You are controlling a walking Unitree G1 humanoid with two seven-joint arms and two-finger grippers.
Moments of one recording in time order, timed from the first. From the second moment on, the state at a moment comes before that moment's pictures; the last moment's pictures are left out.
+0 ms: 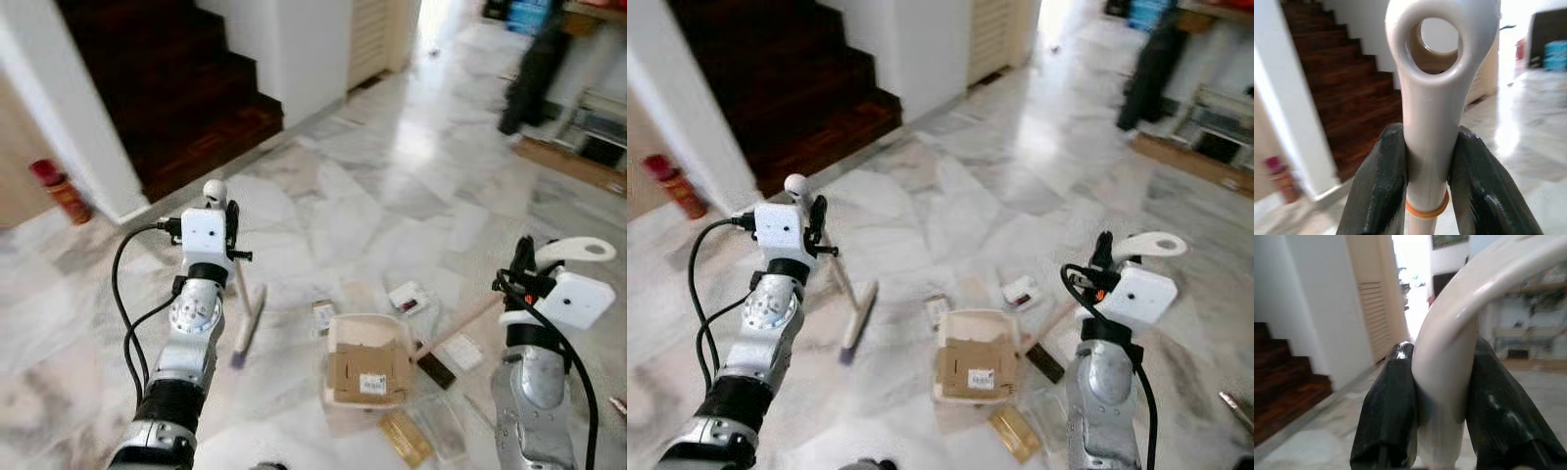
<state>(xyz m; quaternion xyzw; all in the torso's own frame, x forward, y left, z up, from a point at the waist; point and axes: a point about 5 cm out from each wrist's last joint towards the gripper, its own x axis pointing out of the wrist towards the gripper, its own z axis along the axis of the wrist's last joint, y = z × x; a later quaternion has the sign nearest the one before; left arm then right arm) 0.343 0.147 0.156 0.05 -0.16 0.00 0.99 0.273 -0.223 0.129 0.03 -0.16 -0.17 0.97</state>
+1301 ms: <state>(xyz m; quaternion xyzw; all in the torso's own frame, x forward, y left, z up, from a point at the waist) 0.335 0.142 0.135 0.04 -0.11 -0.02 0.99 0.273 -0.225 0.123 0.06 -0.14 -0.18 0.97</state>
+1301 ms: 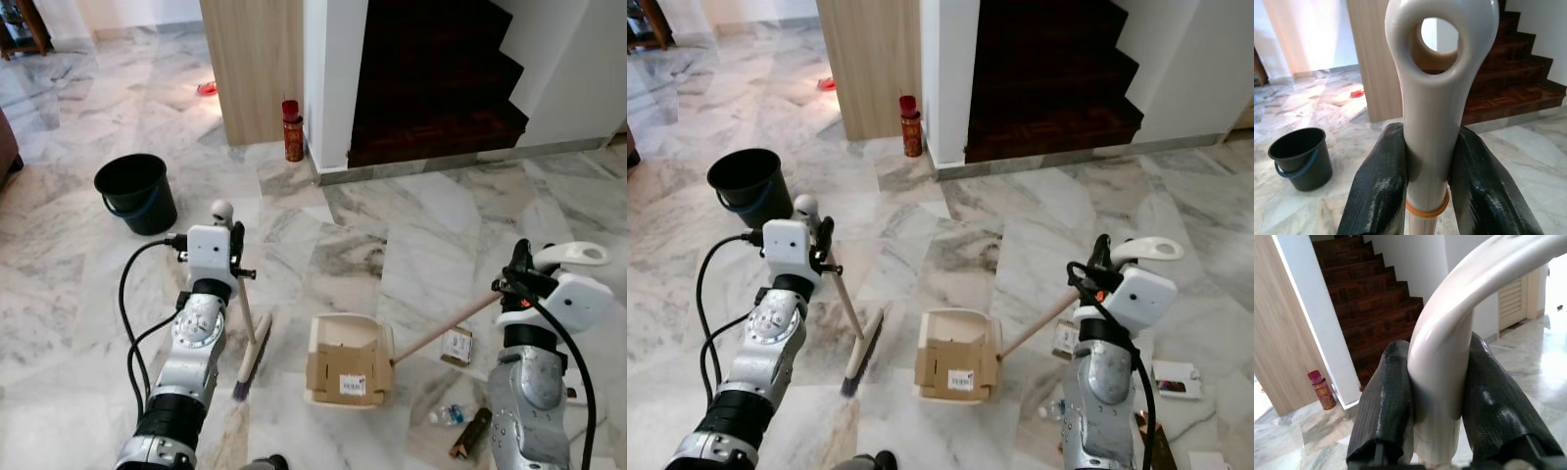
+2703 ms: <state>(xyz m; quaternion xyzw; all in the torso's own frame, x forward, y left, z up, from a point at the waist) 0.334 0.147 0.139 0.04 -0.12 -0.01 0.99 0.275 -0.220 0.115 0.07 -0.11 -0.17 0.98</state>
